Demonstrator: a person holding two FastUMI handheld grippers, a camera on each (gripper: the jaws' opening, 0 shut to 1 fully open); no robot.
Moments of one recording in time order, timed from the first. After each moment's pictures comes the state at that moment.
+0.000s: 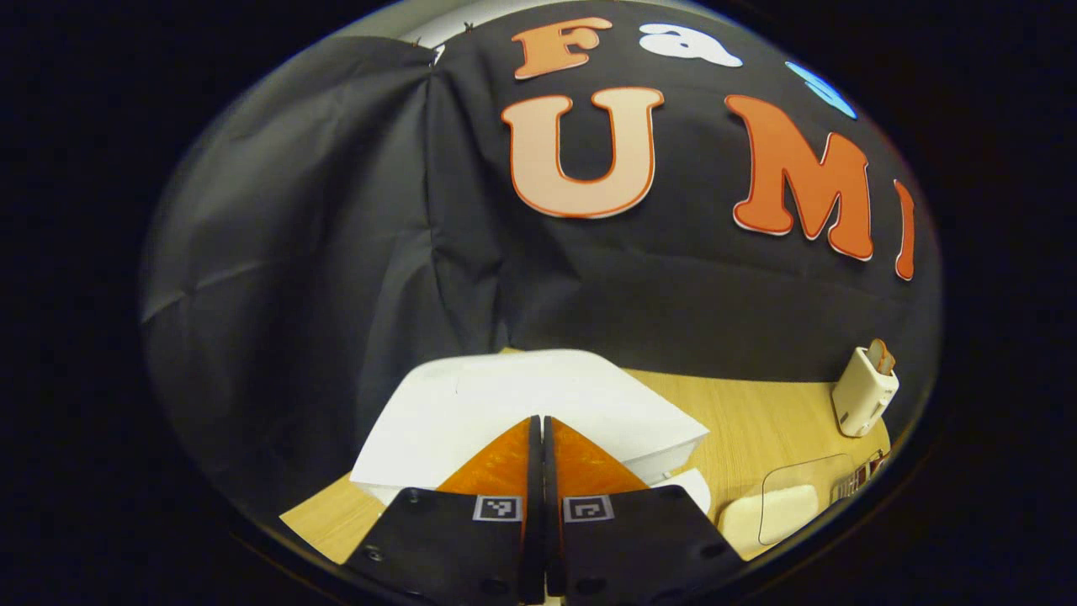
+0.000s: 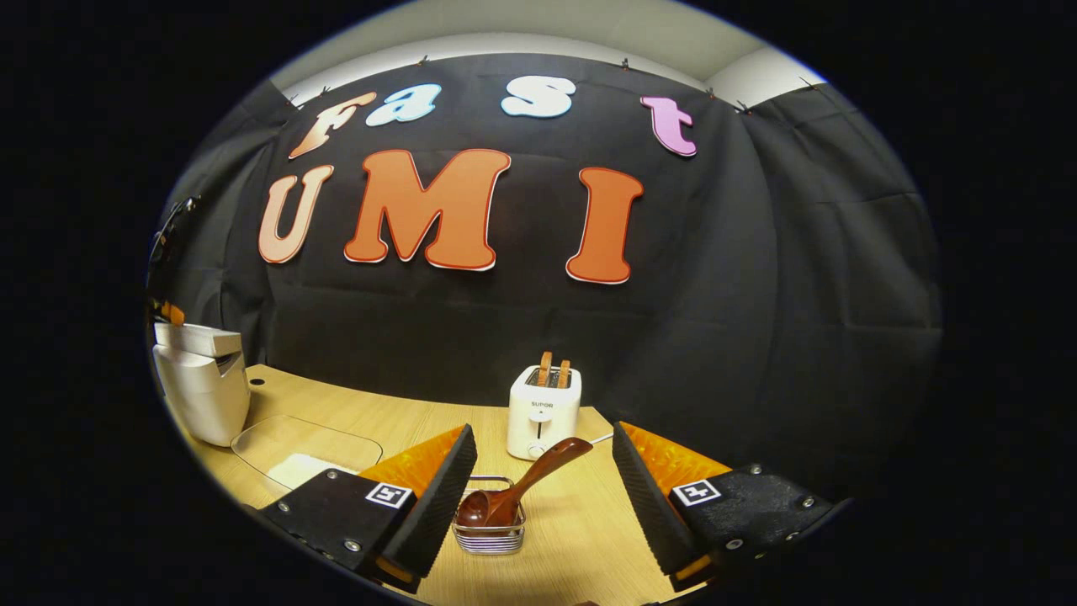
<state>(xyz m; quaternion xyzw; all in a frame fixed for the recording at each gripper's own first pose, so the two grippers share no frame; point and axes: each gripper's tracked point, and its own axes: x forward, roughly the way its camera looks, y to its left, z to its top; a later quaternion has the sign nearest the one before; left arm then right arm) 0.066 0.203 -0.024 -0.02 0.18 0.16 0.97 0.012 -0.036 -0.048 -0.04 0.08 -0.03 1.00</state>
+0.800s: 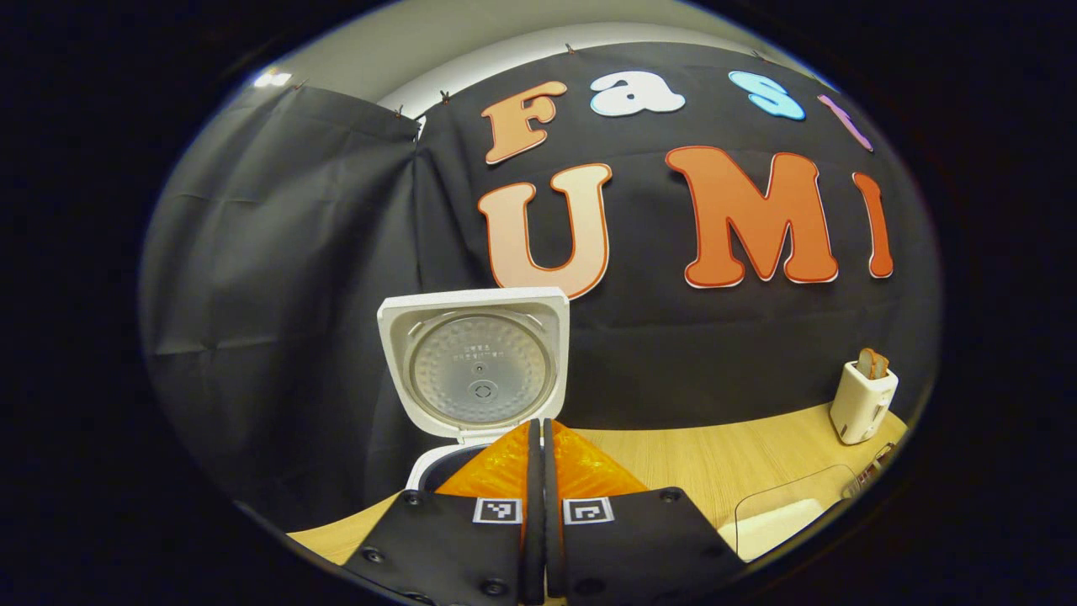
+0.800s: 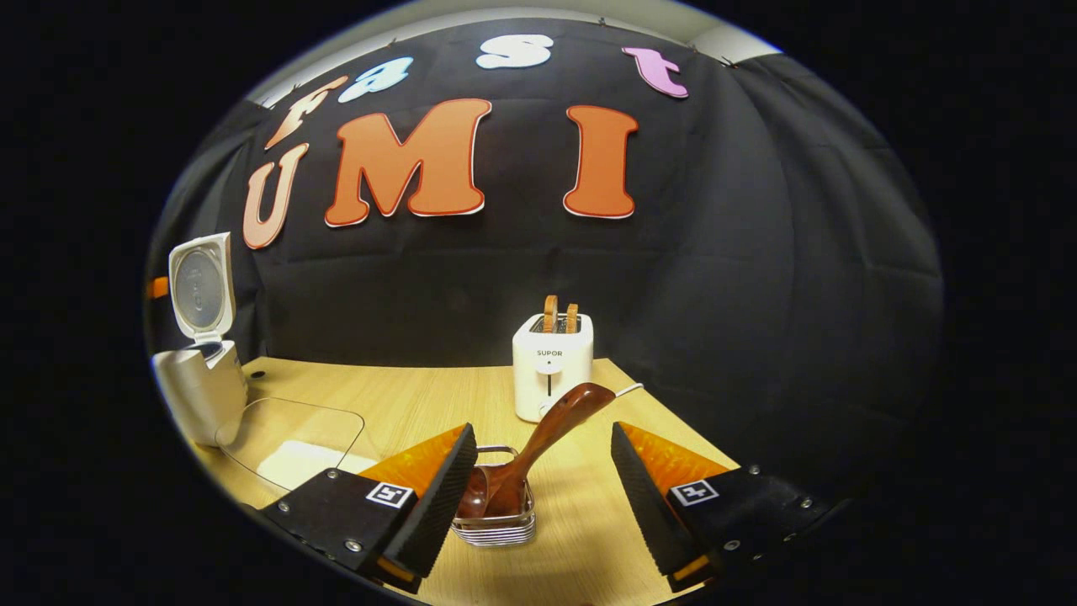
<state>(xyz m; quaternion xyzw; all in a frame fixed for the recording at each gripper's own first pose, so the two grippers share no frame) 0.043 0.144 0.019 0.02 0.07 0.13 0.99 0.044 -0.042 -0.122 0.03 0.16 -0.02 0.99</state>
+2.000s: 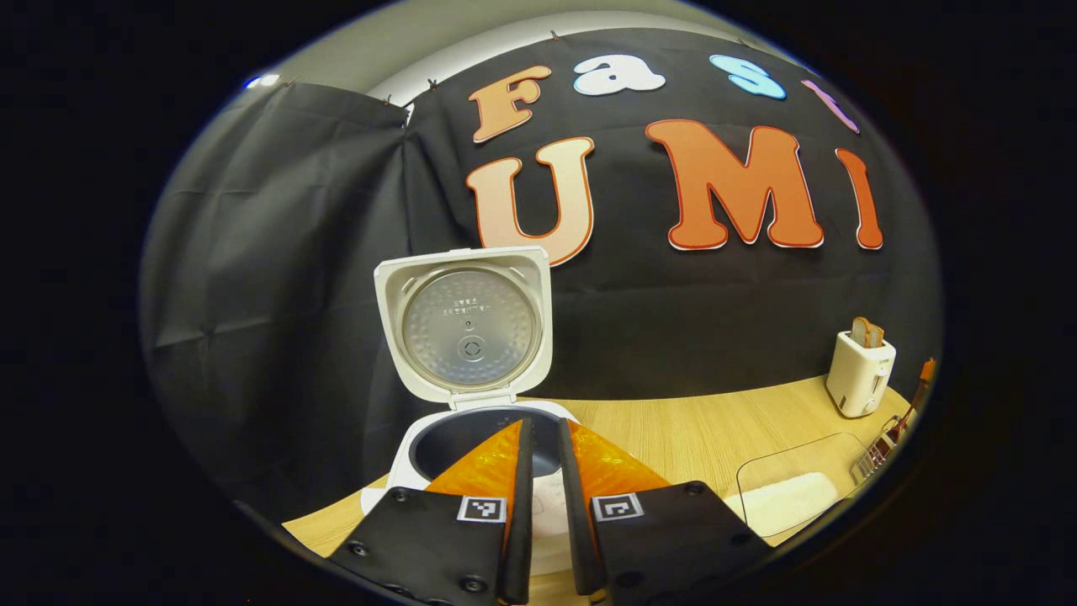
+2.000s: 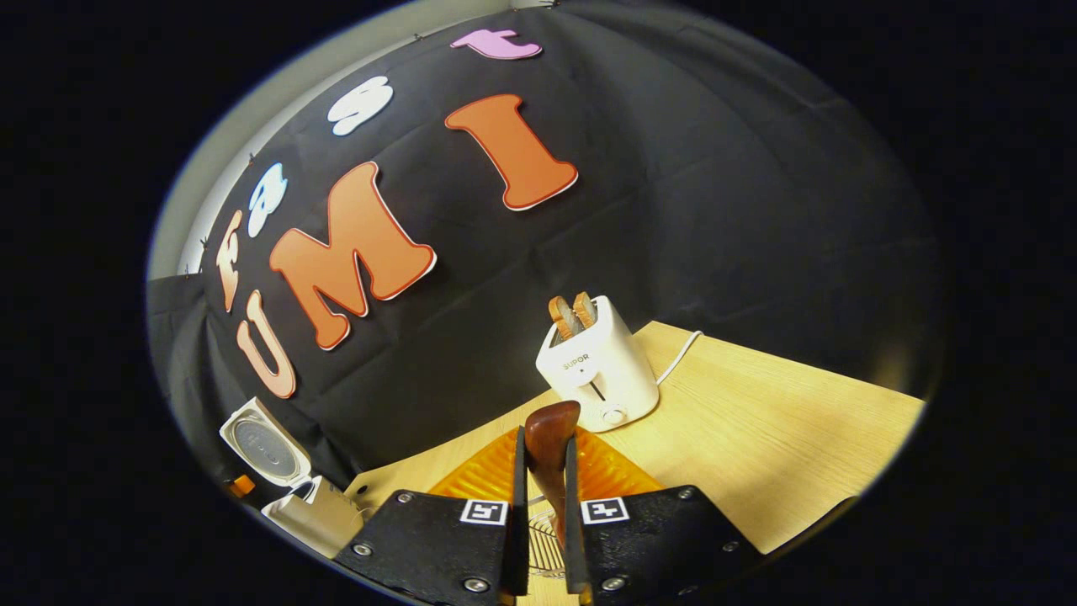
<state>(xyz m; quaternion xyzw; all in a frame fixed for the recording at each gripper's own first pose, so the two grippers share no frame) 0.024 0.136 -0.026 0.03 0.10 0.13 0.99 0.083 -0.033 -0.119 0.29 0.15 0.01 0.95</state>
